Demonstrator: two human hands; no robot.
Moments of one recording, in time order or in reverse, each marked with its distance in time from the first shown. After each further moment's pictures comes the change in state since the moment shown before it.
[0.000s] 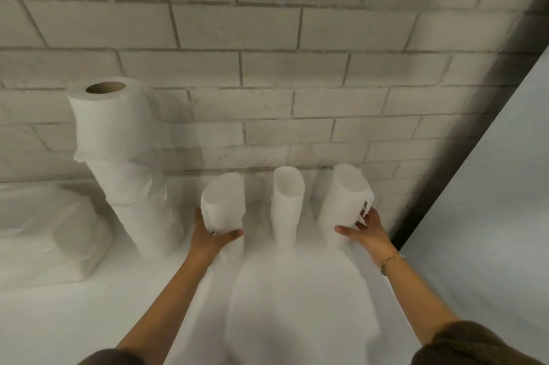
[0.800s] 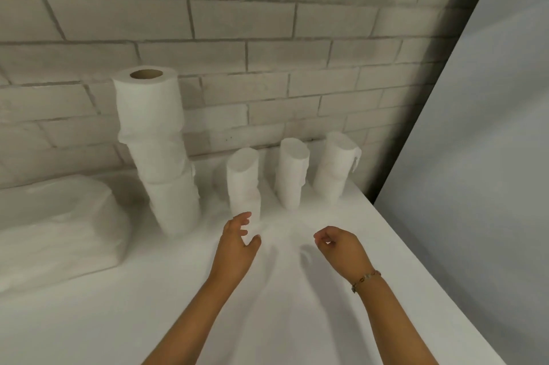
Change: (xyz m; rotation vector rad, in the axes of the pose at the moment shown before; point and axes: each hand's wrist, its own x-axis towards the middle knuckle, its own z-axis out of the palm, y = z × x) left_hand -0.097 -0.008 -0.056 0.246 -0.279 0.193; right_hand -0.194 0.010 0.128 -0.643 0.187 -0.133
